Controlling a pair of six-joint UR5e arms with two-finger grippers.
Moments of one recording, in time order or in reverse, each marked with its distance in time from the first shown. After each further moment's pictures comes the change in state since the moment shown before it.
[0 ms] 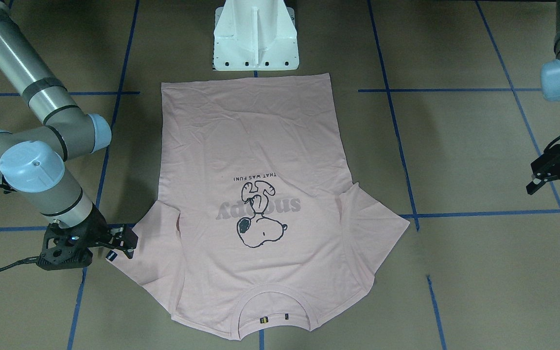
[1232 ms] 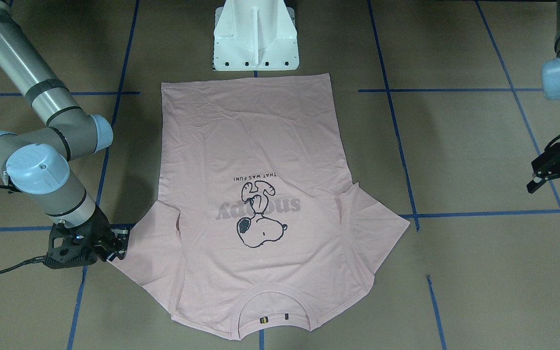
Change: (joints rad) left arm -0.003 0.003 -0.008 -0.001 -0.003 -0.005; right arm -0.013 -0.007 -0.006 0.002 0.002 -0.043
